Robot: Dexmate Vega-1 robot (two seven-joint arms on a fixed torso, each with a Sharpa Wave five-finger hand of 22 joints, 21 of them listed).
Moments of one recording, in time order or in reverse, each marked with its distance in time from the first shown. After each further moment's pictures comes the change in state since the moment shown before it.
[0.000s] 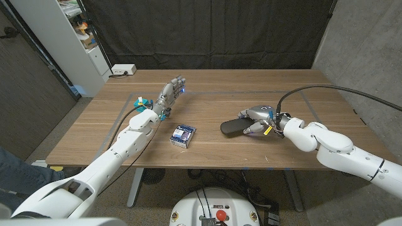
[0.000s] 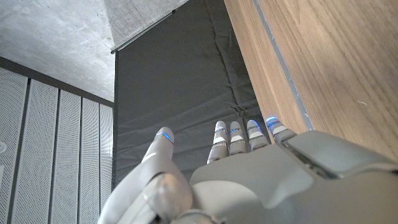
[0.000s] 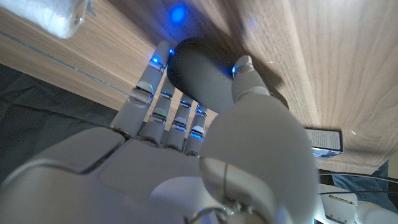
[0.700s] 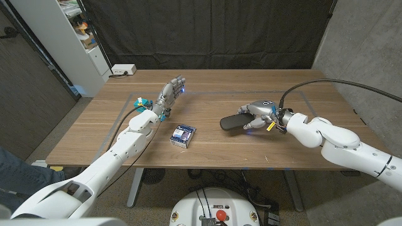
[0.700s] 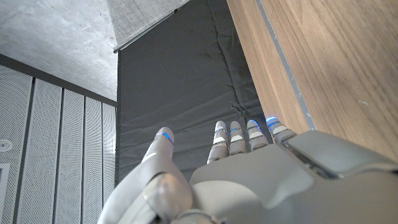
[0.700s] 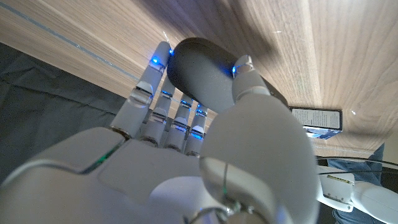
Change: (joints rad) left arm 0.013 0.002 -0.003 -0.017 0.000 -0.011 0.009; left_hand 0.000 0.000 0.000 0.000 0.000 0.000 0.000 0.000 0.000 0.004 0.004 0.000 0.000 0.000 0.000 0.000 0.000 0.000 0.000 0.000 0.000; right arm -0.009 -0.033 0.055 -0.028 0.046 0.045 -0.007; right_hand 0.002 -0.002 -0.001 0.001 -0.001 0.000 0.000 0.007 0.000 0.000 0.000 0.015 0.018 0.012 0.002 -0.012 0.011 -0.009 -0.002 0.000 0.000
